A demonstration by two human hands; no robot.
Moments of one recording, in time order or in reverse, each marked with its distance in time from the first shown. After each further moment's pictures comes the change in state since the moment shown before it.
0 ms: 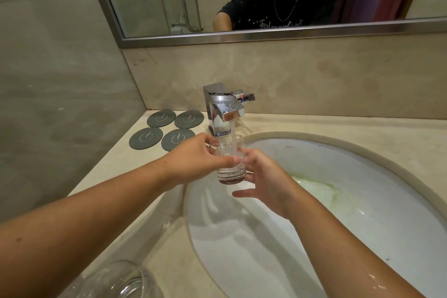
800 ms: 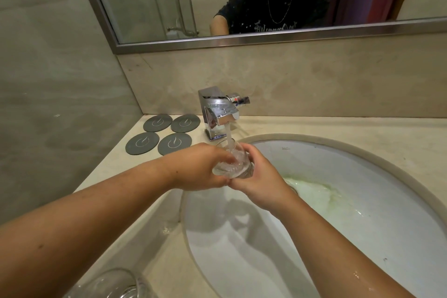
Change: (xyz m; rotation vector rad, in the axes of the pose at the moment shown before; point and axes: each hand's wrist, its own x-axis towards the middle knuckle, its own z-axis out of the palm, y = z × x) left_hand 0.015 0.003 -0.004 0.659 -0.198 0.510; right_hand 0.004 0.014 -0.003 -0.416 0.213 -0.266
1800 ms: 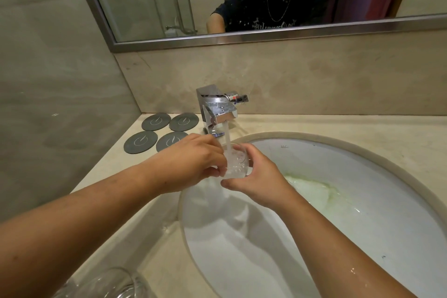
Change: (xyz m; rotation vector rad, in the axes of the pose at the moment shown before) left_hand -0.011 -0.017 0.000 0.224 0.179 0.273; right_hand 0.002 0.001 -0.003 -0.134 0.022 0.009
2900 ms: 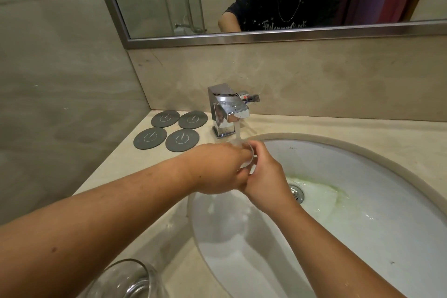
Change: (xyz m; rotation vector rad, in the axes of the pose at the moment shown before) left_hand 0.022 0.050 -0.020 -0.067 -0.293 -0.274; right_hand -0.005 -0.007 0.018 -0.033 0.127 -0.107
